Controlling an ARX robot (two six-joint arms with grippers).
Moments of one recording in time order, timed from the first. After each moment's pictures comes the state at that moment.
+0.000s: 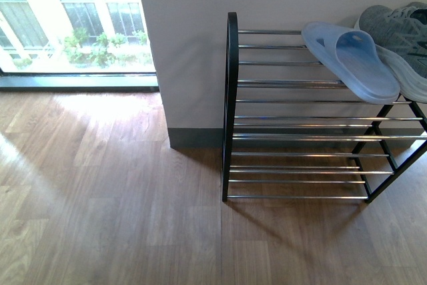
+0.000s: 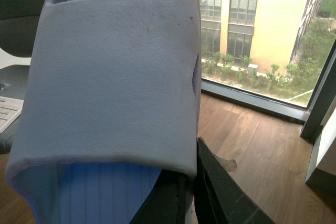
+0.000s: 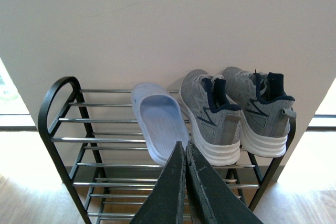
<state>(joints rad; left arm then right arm) -0.29 0.20 0.11 -0.11 -0.86 -0.06 0.00 1.01 0.06 0.93 0.00 -0.01</state>
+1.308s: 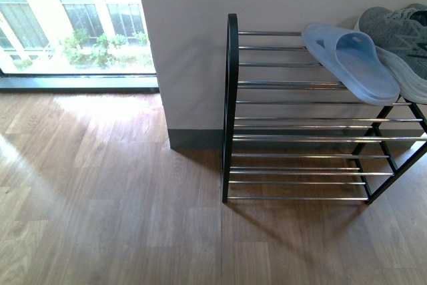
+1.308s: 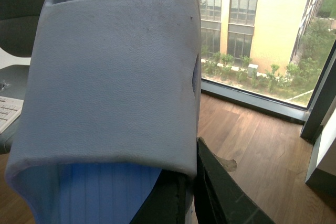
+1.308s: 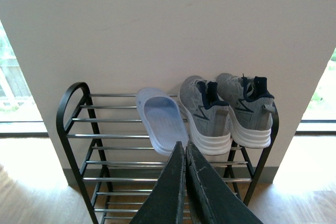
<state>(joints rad) -0.29 0.20 0.11 -0.11 -0.86 -0.06 0.00 0.25 0.02 0.25 0.00 -0.01</state>
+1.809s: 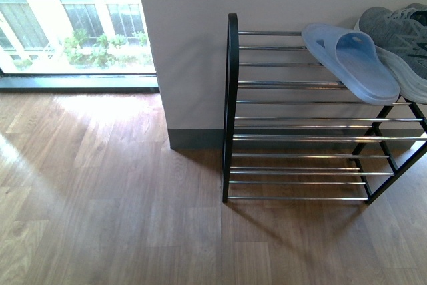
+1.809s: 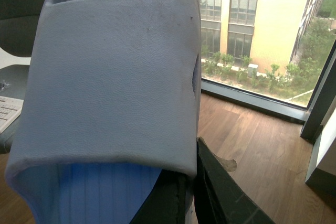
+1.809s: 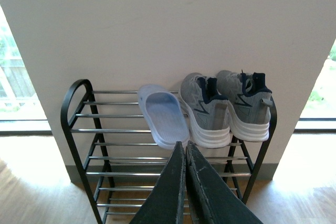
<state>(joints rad) -0.29 0.20 0.11 -0.11 -0.86 -0.06 0.00 0.01 0.02 0.01 0.00 -0.01</state>
